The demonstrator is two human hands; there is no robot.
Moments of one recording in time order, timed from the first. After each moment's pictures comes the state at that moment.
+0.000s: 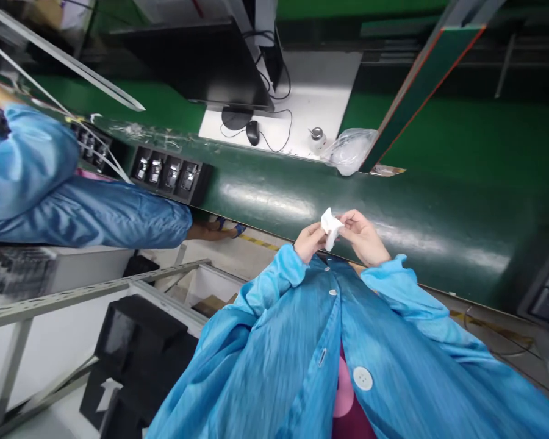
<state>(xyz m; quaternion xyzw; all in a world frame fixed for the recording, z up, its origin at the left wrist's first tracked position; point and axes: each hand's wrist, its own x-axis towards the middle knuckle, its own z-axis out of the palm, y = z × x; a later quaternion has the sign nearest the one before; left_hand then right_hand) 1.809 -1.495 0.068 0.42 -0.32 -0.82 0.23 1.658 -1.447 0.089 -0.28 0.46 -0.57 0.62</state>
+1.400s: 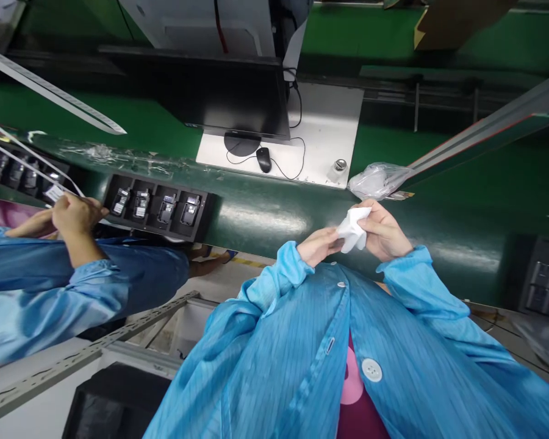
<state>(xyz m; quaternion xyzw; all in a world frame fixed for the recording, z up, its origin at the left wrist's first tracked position) 1.897 -1.652 0.106 0.23 -0.23 -0.94 0.10 1.739 -1.593 0.169 -0.23 0.53 -0.58 0.58</state>
